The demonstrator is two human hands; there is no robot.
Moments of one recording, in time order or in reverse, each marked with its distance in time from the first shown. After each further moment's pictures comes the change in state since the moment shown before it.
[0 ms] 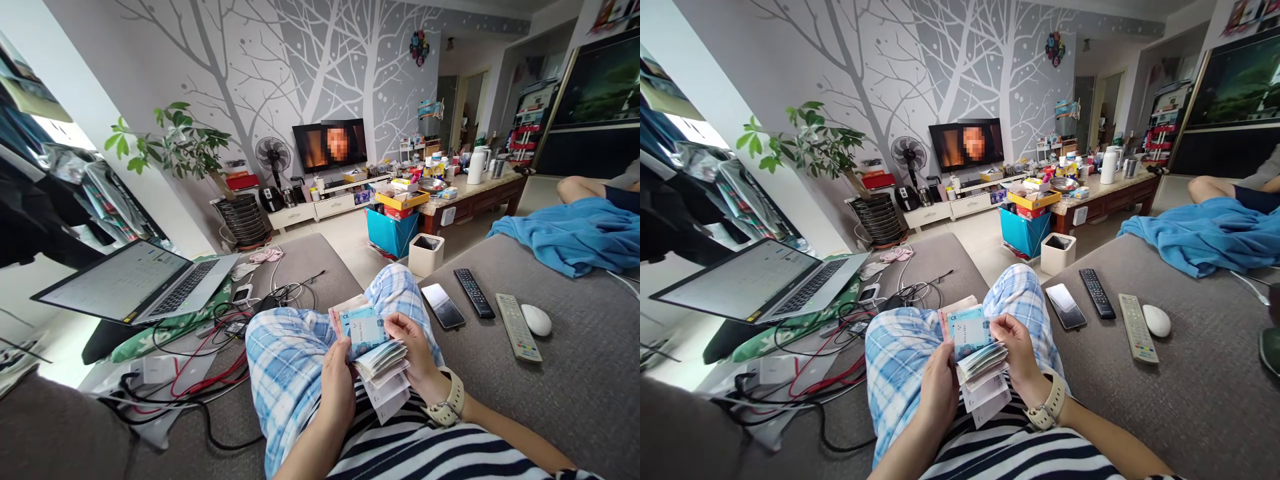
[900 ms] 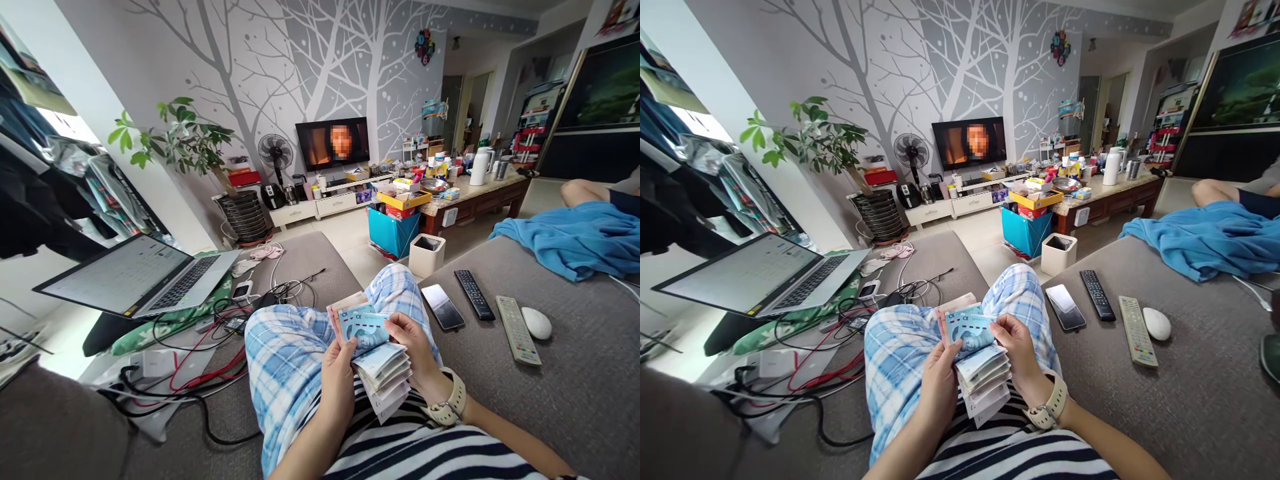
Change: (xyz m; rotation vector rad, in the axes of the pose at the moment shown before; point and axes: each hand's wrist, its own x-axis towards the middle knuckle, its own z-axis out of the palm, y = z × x) left_hand 0.000 -0.004 0.000 0.002 -0.079 0.003; right_hand 0.000 -0.002 -0.005 -0.033 -0.034 0.043
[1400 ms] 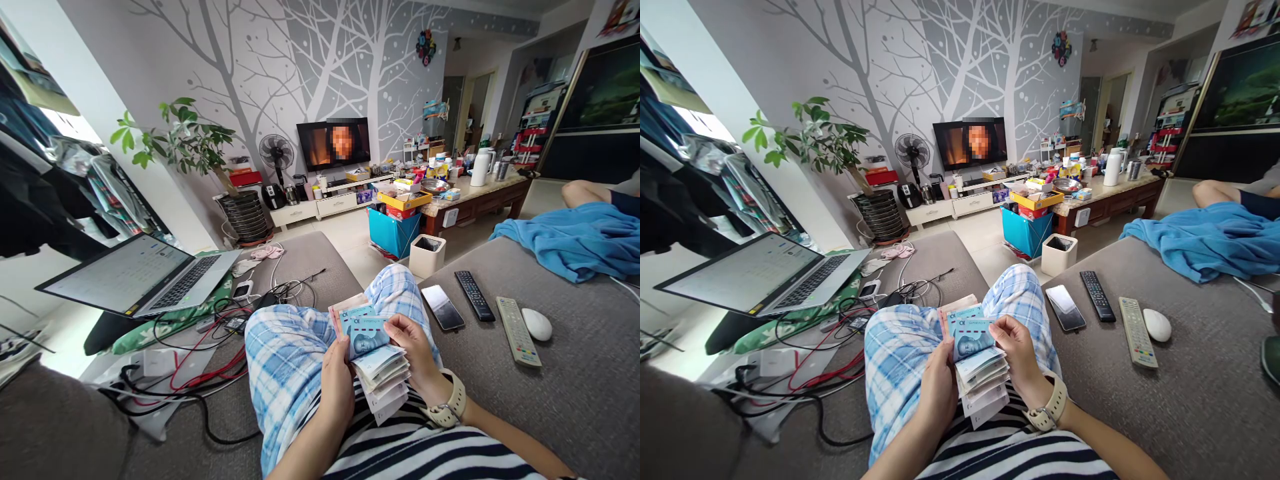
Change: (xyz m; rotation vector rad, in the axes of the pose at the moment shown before) left_hand 0.016 -0.014 -0.016 -0.014 0.025 0.000; right_hand -0.004 -0.004 0.000 -0.074 0.002 -0.040
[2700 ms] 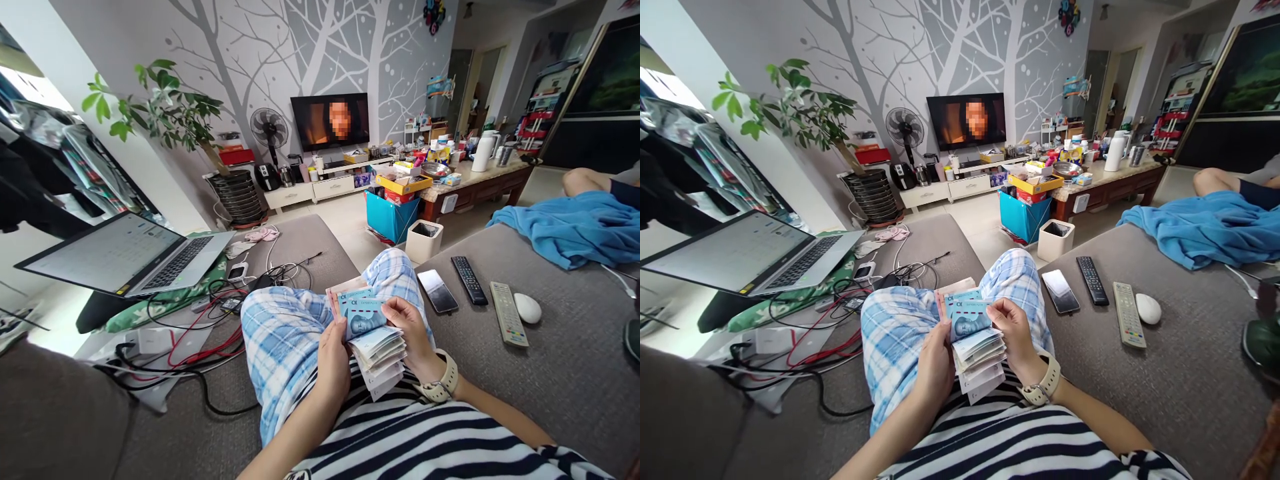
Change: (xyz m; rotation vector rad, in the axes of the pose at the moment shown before) left_hand -0.002 0.002 0.004 0.003 -0.014 -0.028; right_hand 0.000 -0.002 -0.001 0.024 0.020 0.007
